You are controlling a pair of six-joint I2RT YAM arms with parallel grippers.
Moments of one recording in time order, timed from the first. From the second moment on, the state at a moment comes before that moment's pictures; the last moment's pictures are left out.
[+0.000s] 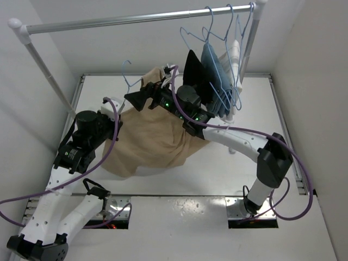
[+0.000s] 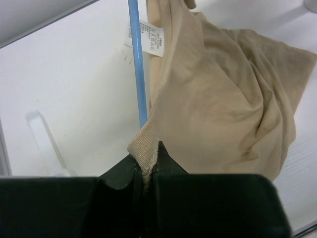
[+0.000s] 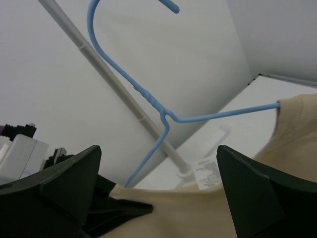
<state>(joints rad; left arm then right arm) -0.27 0.75 0.94 -0.57 0.09 0.17 0.86 1.71 1.35 0.54 -0.10 0.58</state>
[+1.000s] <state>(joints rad) -0.13 0.74 1.44 -0.69 -0.21 0.32 0.87 1.47 1.20 0.37 -0.03 0.32</state>
